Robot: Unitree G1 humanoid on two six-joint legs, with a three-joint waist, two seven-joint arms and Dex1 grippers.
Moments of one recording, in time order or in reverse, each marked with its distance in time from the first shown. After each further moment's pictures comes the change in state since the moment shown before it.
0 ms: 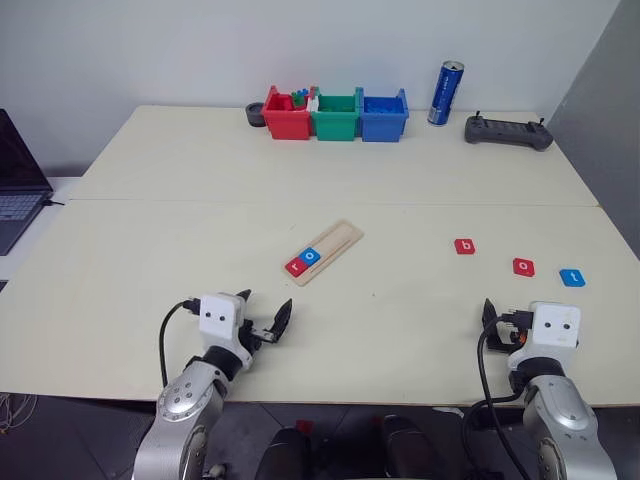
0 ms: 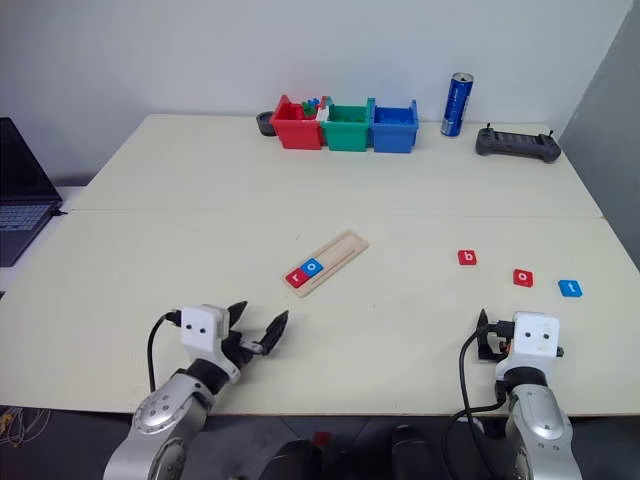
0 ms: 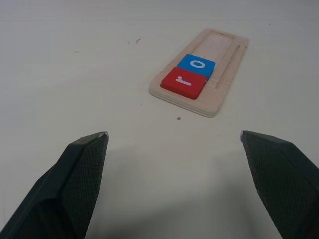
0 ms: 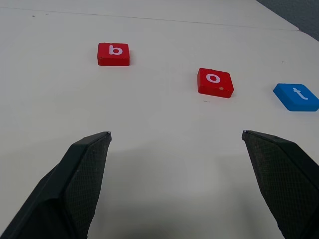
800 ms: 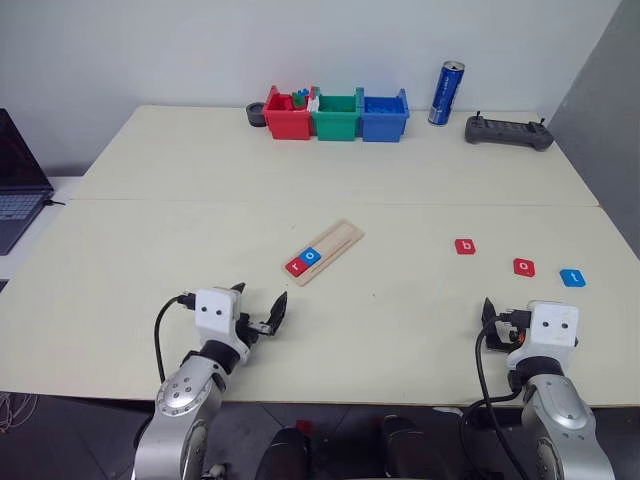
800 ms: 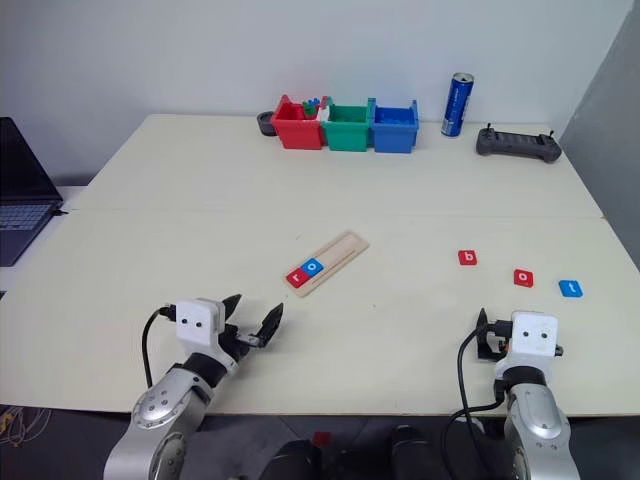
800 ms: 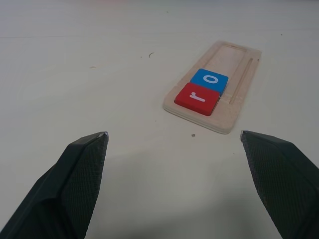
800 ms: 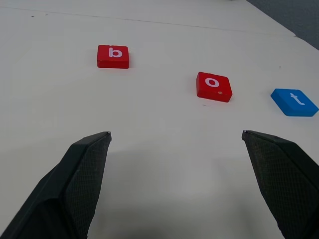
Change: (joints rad) left arm -0.030 -0.007 0.002 0.004 0.021 -0.003 0.015; right arm -0.005 -0.001 0.008 0.000 -0.027 -0.006 -0.008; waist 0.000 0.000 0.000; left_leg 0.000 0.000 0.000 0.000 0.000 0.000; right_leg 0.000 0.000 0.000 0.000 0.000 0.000
